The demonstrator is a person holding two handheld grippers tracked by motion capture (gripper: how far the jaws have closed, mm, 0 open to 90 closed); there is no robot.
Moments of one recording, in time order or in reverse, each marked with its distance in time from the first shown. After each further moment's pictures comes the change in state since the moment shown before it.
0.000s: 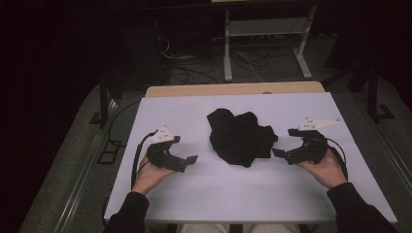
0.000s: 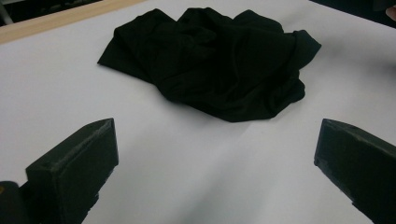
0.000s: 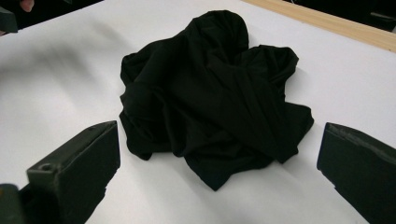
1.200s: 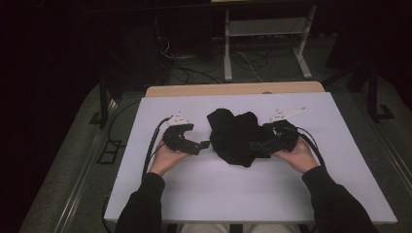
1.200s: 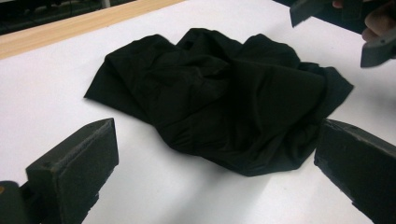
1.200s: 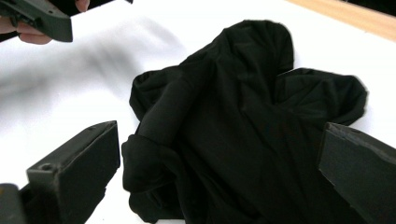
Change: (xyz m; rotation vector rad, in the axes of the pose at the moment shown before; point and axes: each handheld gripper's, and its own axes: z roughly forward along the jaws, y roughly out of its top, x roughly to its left) left arm 0.021 0.026 0.052 -0.008 -0.040 -0.030; right arm 0.004 0.029 0.068 0.052 0.116 -0.024
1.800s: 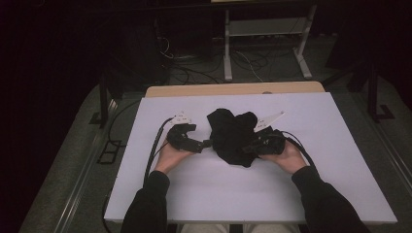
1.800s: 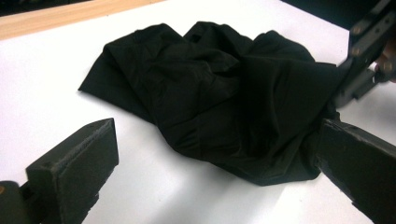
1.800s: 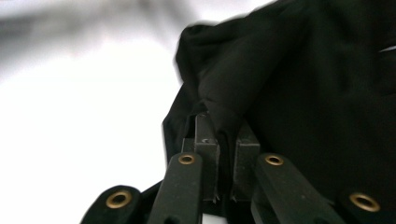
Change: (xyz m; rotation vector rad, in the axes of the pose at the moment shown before) left arm 0.008 -0.005 0.016 -0.012 -0.013 -0.039; right arm 0.015 0.003 0.026 0.138 0.125 -0.111
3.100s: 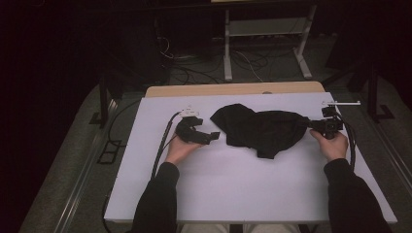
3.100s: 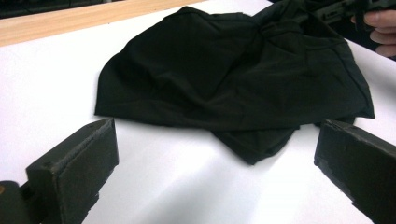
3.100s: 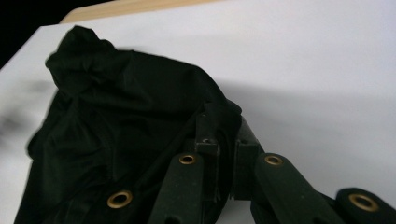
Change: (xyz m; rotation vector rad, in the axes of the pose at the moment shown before) left arm 0.013 0.014 0.038 0.003 0.004 -0.032; right arm -0.122 -0.094 -0.100 -0.231 -0.352 0.661
